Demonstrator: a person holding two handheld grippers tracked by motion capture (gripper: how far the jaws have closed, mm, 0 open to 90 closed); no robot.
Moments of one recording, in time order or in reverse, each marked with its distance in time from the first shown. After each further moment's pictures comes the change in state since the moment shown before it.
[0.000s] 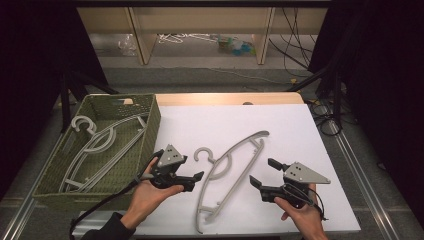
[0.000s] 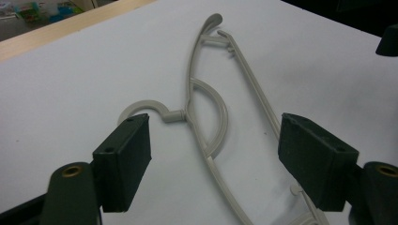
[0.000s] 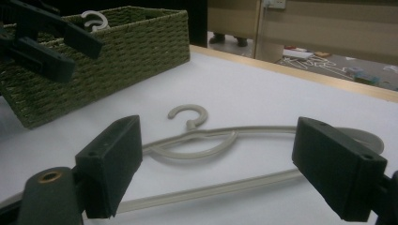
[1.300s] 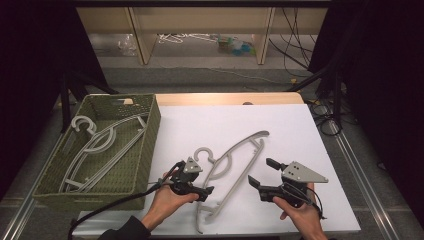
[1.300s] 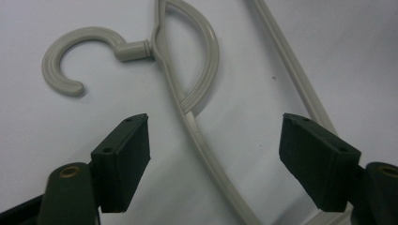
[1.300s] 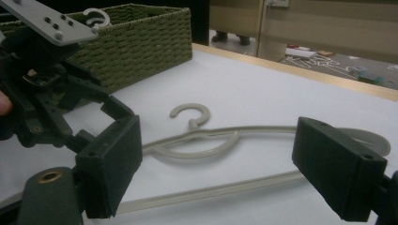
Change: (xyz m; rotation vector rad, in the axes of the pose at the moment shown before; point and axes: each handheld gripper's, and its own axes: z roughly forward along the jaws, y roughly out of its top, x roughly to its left) left arm -0.006 -0.034 0.067 0.208 -0.044 -0.020; right arm 0.000 0.000 0.004 -0.001 0.013 -0.006
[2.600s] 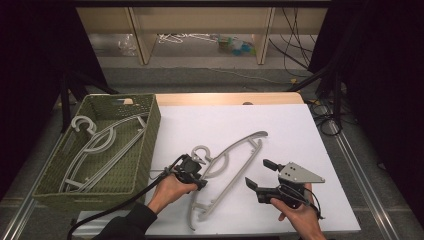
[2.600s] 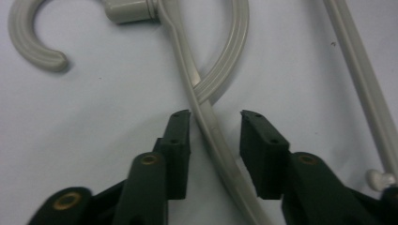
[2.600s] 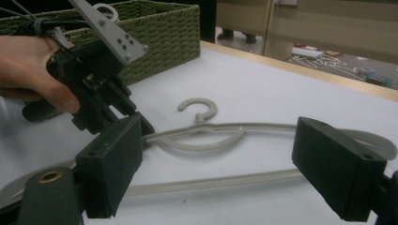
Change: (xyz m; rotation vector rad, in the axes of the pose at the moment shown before) left arm 0.020 0.015 0.022 0.222 0.000 0.013; right arm 0.006 0.002 0.002 0.018 0.019 -0.014
